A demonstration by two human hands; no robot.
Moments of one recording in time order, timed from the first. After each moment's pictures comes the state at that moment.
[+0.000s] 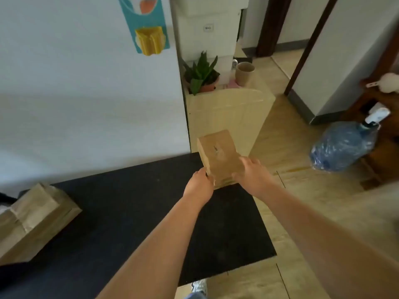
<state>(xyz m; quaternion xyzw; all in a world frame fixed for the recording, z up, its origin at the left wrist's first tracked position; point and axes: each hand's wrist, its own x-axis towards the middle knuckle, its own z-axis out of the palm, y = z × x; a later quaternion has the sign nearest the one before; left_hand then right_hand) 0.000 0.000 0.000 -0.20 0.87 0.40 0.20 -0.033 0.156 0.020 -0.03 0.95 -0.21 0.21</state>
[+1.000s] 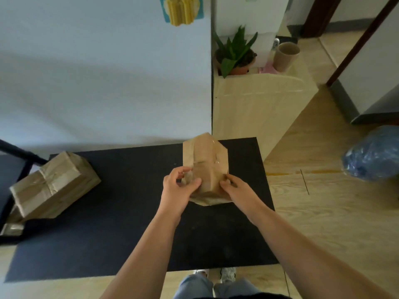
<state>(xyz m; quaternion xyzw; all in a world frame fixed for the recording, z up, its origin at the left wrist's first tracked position) 0.062 -0.067 -0.021 -0.36 0.72 0.59 0.04 -0.004 0.100 -0.027 0.05 0.79 -0.48 0.39</state>
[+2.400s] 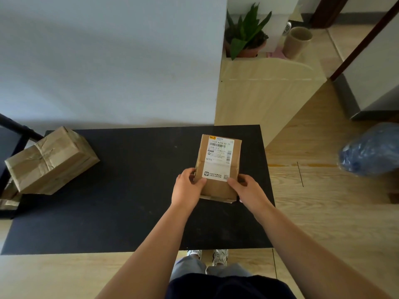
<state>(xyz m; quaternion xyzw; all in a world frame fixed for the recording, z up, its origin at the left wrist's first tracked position) 0.078 -0.043 -0.048 -0.37 0.77 0.50 0.12 0.020 0.120 -0.053 0.11 0.82 -0.44 0.36</state>
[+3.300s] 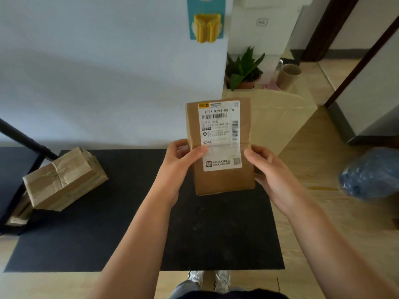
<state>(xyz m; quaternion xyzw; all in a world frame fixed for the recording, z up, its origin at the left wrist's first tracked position) 0.061 -0.074 0.088 -0.30 0.63 0.71 -0.01 -0.006 0.123 0.090 0.01 0.68 -0.67 0.29</state>
